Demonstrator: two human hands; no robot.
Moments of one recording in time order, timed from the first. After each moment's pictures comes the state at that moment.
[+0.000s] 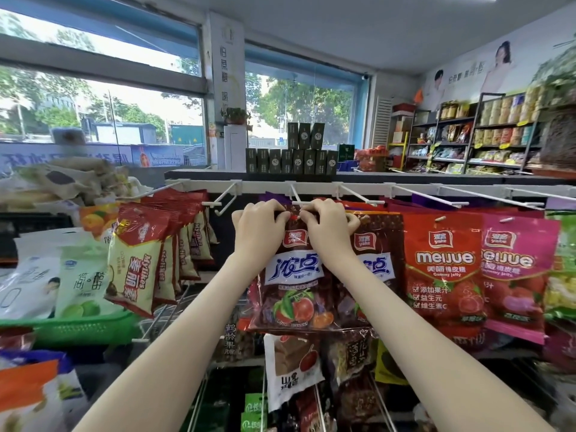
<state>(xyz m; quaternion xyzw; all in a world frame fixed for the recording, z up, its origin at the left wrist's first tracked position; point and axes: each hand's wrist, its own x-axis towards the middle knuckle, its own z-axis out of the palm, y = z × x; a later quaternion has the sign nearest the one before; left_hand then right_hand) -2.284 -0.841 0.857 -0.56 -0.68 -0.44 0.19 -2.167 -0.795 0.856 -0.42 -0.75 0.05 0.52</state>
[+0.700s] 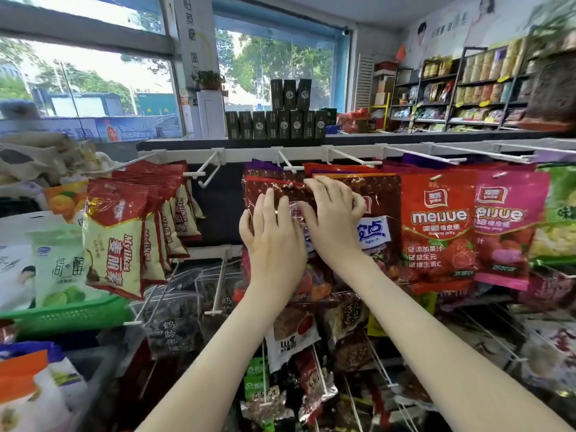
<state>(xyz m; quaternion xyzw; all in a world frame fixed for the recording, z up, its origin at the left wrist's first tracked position) -2.243 -0.857 0.781 -0.56 -0.64 -0.42 0.31 -2.153 -0.806 0.808 -0.40 -0.74 -0.16 0.52</state>
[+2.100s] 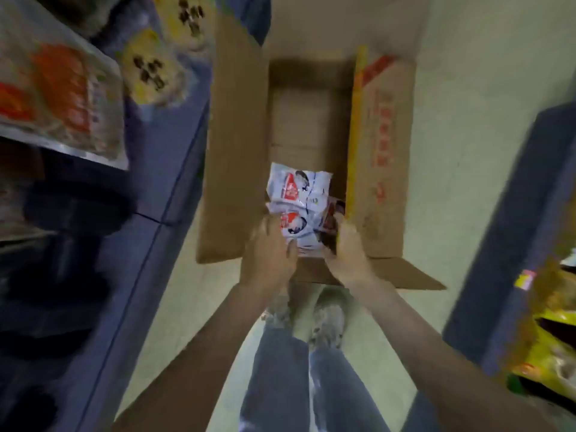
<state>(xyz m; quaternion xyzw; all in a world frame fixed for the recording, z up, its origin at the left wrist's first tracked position) -1.536 -0.856 -0.006 -0.82 -0.43 0.17 -0.35 -1.432 -0.965 -0.040 -0.86 -0.22 0.43 0.17</state>
